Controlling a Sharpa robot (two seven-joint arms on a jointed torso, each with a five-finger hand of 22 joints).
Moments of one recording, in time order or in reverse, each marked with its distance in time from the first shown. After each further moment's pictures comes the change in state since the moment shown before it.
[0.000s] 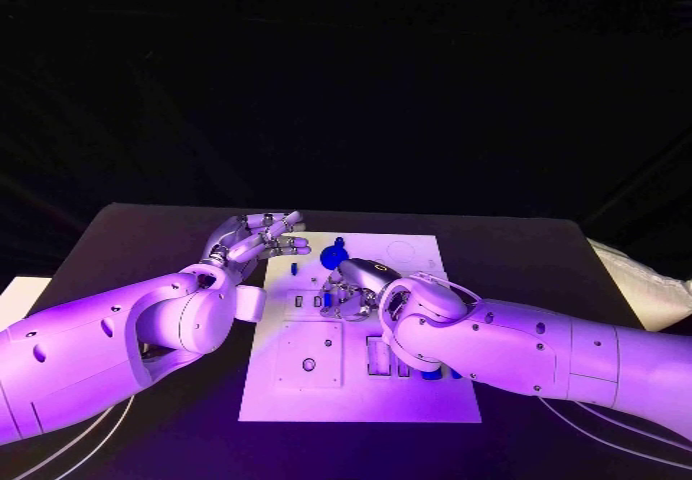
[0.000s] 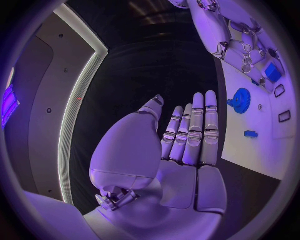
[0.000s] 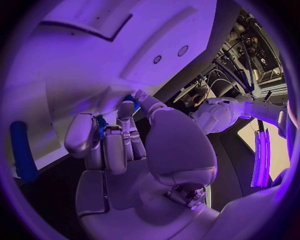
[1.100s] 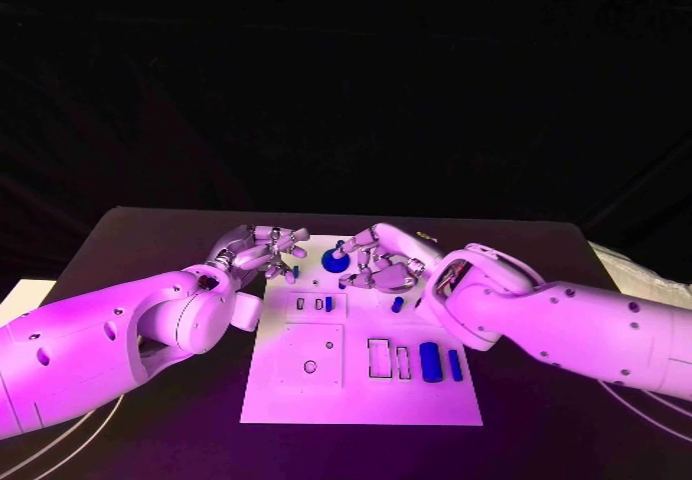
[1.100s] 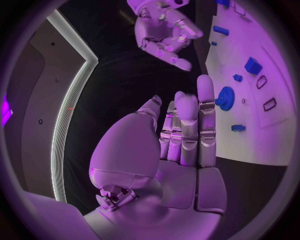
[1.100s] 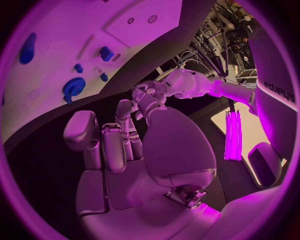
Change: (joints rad) left arm 0.008 -0.014 0.000 -0.024 -0.188 0.055 -0.218; left_hand -0.033 0.000 -0.020 0.020 -0.004 0.133 -0.111 0.080 0.036 0.305 -0.128 0.252 0.175 0.325 -0.155 0.938 0.860 -0.010 0.320 -0.144 0.484 0.361; right arm 0.093 -0.240 0.030 0.174 0.171 -0.058 0.354; right_hand 0.065 0.007 -0.028 -0.012 0.074 -0.033 0.006 0.001 -0.004 -0.053 0.011 -0.023 -0.032 -0.002 0.012 -0.042 -0.001 0.000 -0.032 0.014 -0.035 -0.055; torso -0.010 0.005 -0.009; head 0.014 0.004
